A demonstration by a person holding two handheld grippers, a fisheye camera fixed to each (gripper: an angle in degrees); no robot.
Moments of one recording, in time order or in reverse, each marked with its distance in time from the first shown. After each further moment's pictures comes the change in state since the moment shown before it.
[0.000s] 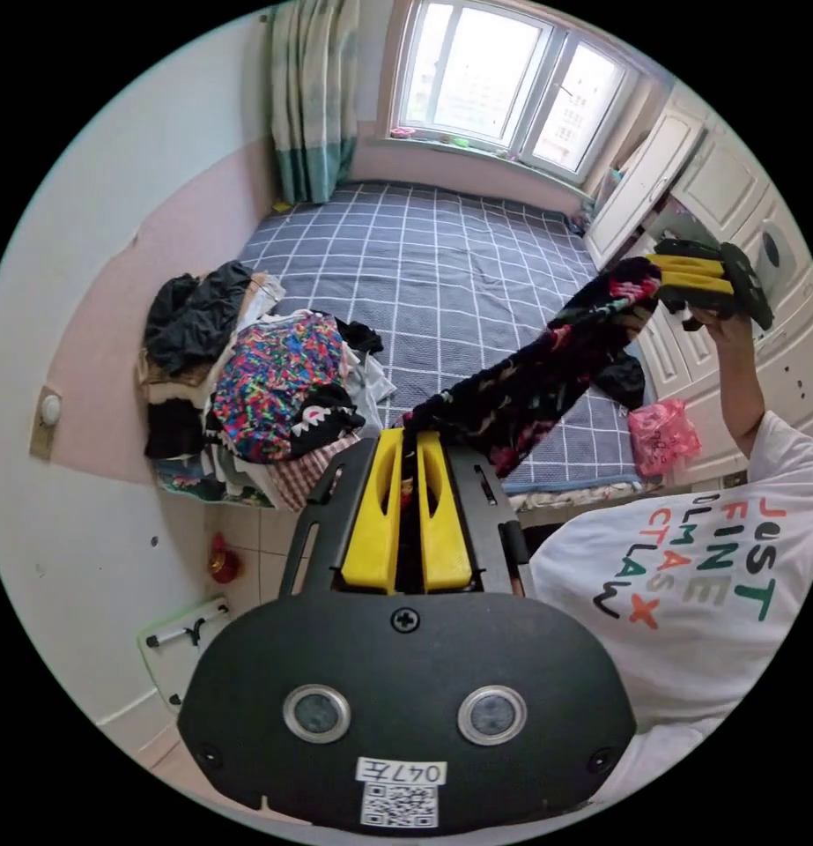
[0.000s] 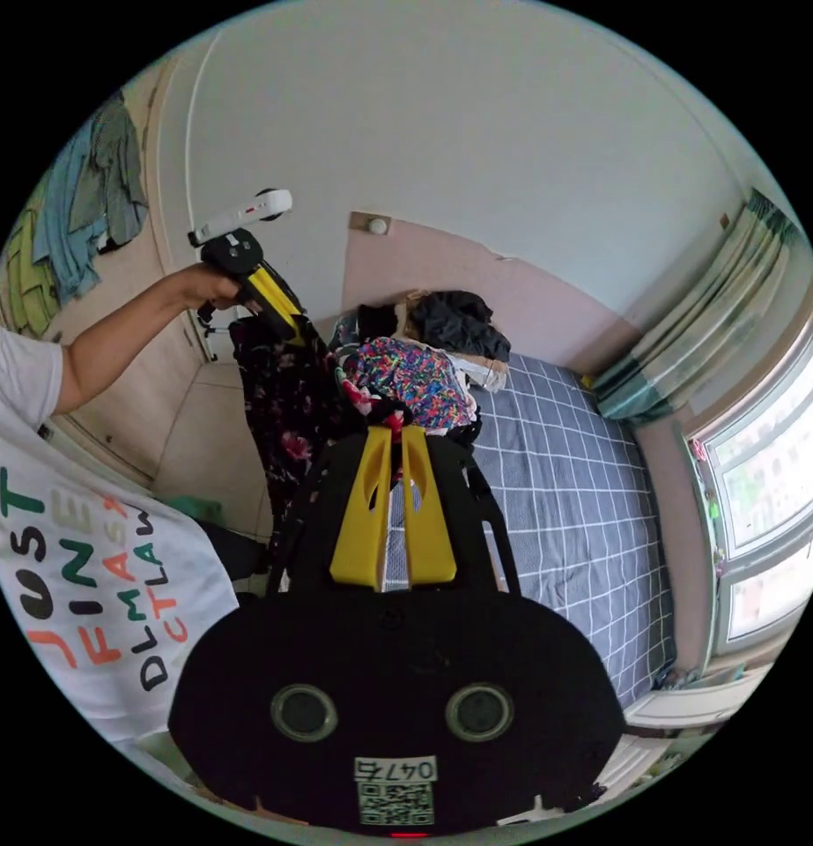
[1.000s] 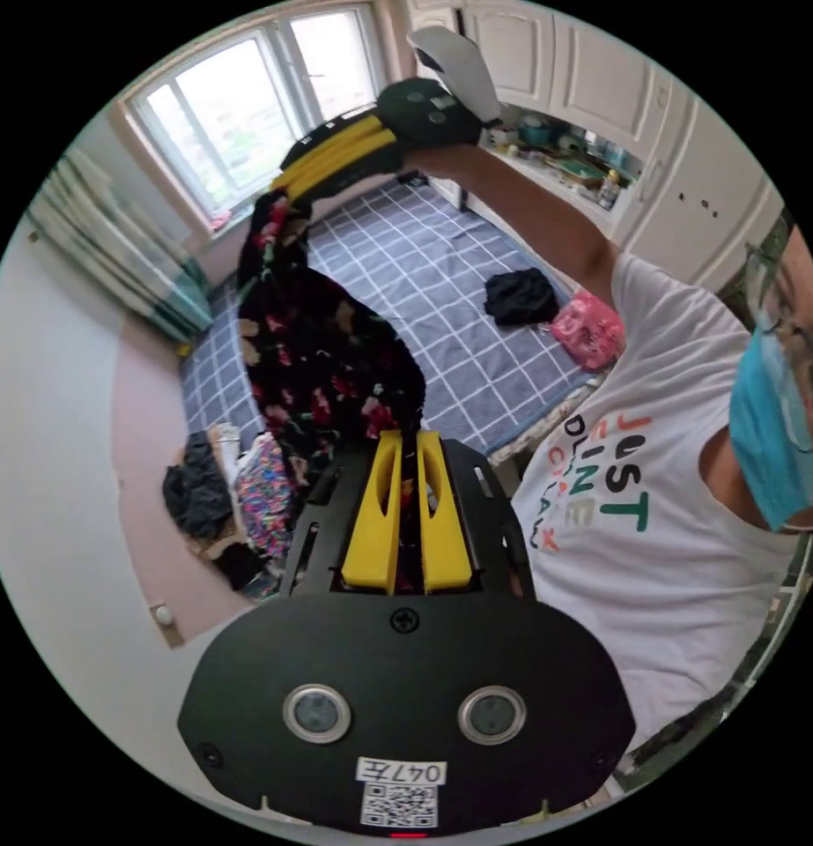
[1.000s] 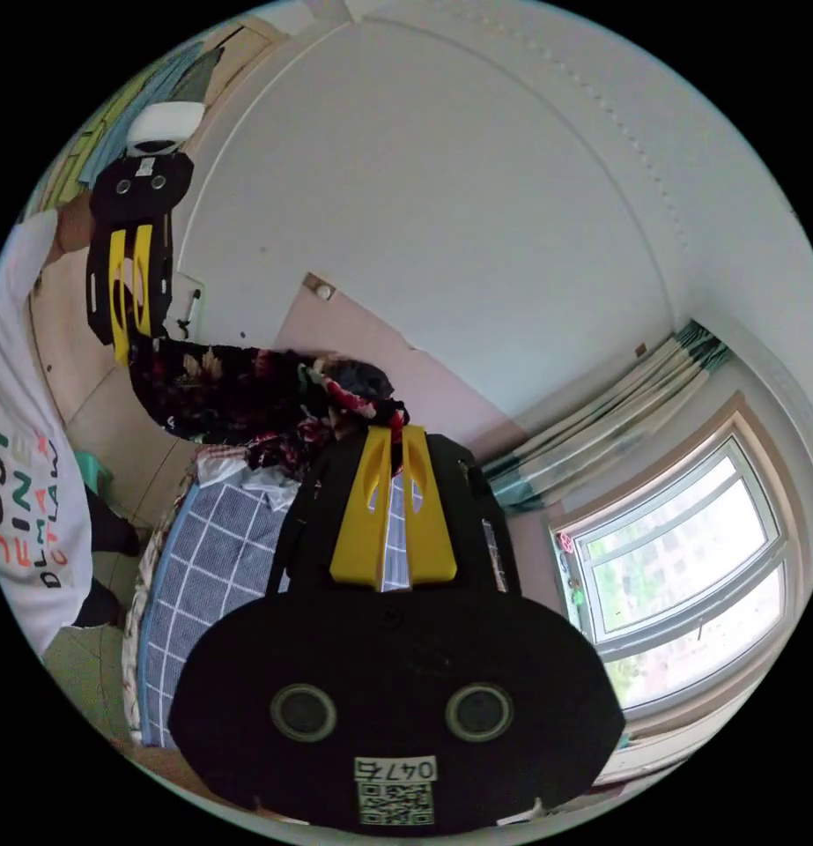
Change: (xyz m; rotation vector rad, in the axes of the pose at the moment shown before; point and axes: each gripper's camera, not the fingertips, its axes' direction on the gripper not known) left arm 0.323 -0.139 -0.058 -0.119 -0.040 0.581; right arm 0.106 0.054 -0.189 0.238 0.332 -0.251
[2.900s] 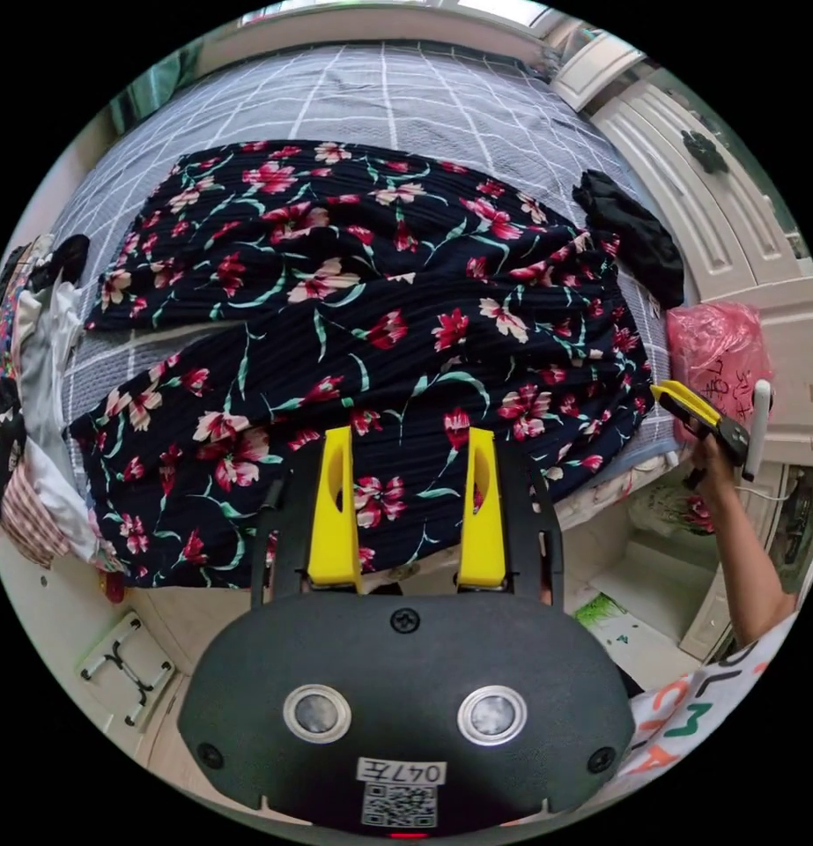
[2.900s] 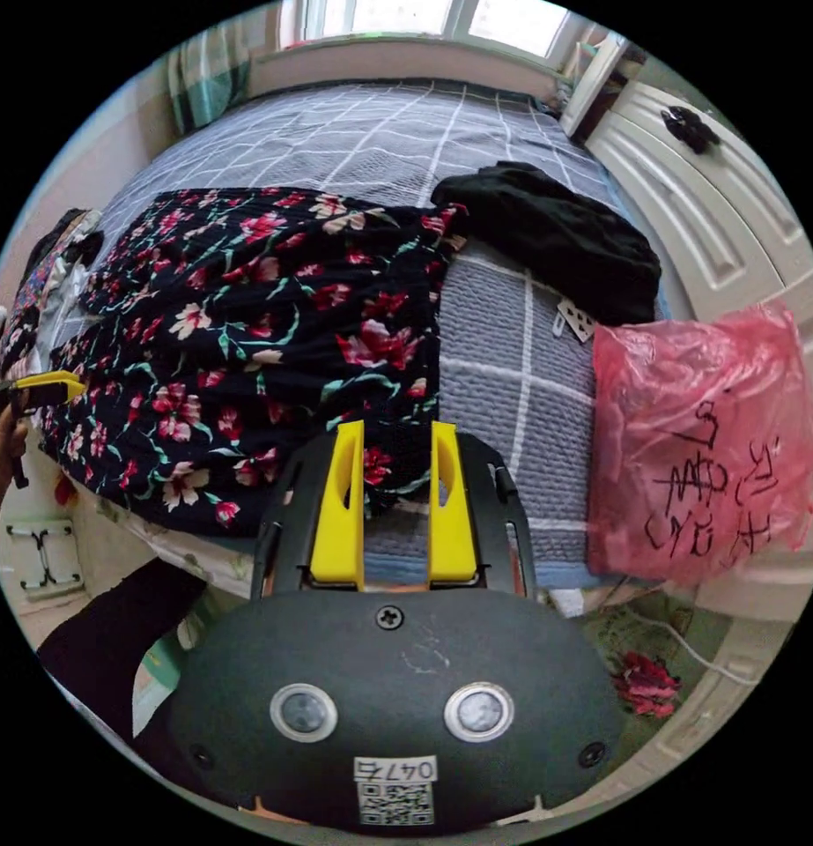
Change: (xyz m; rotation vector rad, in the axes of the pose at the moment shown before) left arm 0.130 -0.101 0.827 -0.172 0.210 -0.465; right arm -0.506 0.740 0.024 -1.018 0.156 1.403
